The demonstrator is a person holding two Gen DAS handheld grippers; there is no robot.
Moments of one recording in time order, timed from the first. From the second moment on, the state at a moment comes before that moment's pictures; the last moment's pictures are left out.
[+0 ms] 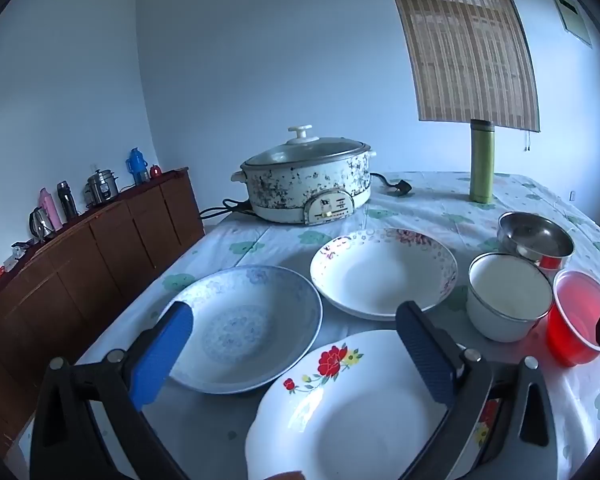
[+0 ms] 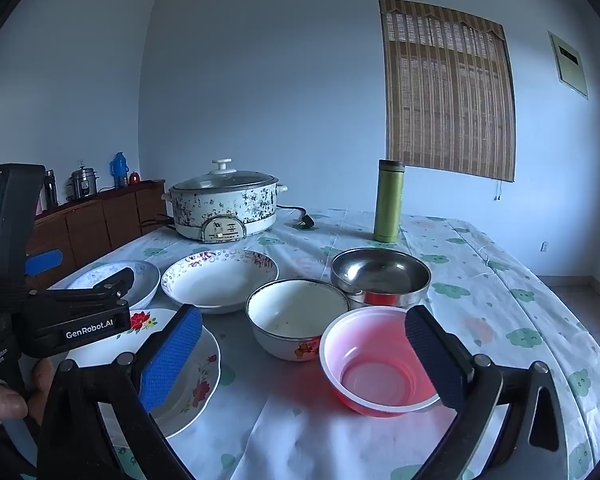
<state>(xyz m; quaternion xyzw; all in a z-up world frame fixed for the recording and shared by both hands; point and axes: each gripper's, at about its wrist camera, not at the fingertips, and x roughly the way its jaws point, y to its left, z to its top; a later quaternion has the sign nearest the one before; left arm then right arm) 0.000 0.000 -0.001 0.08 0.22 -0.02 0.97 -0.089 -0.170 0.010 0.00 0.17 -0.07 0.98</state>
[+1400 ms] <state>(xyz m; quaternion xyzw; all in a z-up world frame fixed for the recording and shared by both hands) 0.001 0.003 0.001 0.07 0.23 -0.03 0.97 -0.083 -0.175 0.007 0.01 0.18 -0.08 0.98</state>
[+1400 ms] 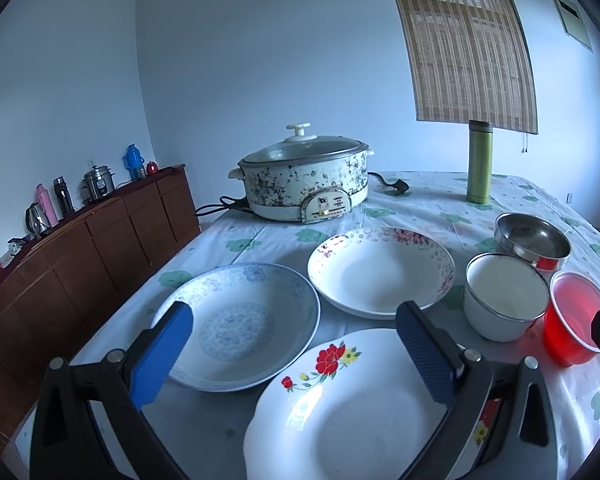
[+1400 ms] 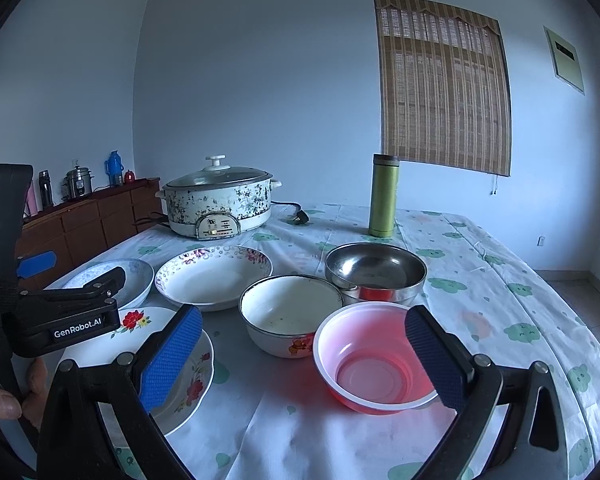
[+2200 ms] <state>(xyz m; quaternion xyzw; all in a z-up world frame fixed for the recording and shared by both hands) 0.001 0.003 0.001 0.07 0.23 -0.03 0.97 -0.084 -0.174 0.008 0.01 0.18 -0.08 0.98</state>
